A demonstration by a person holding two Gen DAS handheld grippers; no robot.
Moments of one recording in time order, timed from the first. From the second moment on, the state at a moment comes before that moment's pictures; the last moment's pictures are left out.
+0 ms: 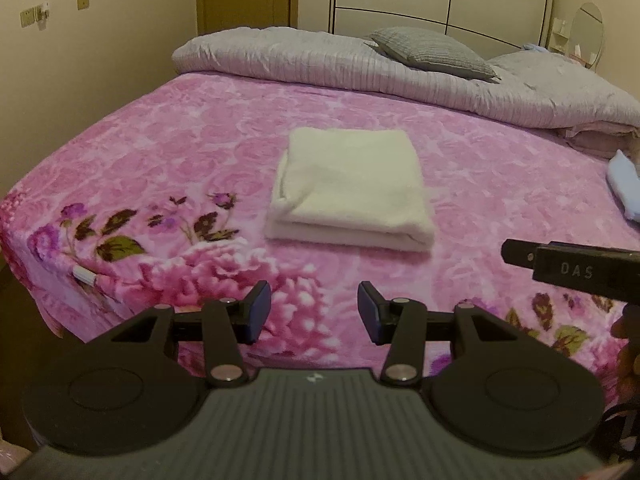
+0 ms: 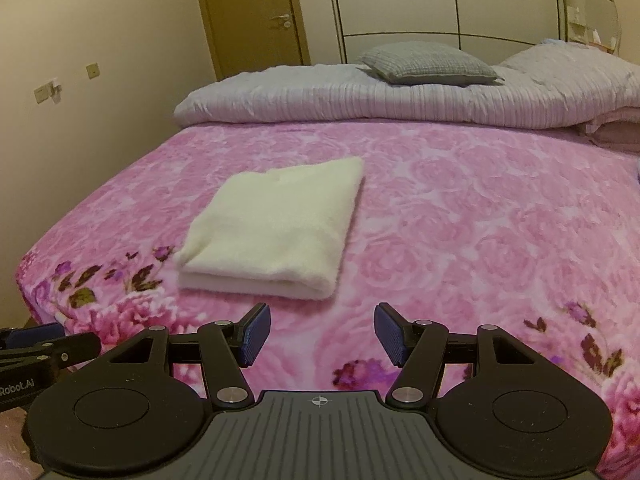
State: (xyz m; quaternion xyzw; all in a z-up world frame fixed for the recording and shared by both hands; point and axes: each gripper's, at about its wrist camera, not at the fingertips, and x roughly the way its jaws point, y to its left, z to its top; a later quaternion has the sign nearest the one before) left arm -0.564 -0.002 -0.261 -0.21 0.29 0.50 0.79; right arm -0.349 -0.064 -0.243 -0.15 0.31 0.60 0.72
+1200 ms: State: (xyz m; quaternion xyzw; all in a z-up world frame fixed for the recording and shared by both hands) left arm -0.533 0.210 -0.326 -0.22 0.26 0.34 0.87; right arm -0.296 0.070 -0.289 -0.07 0.35 0.64 0.68
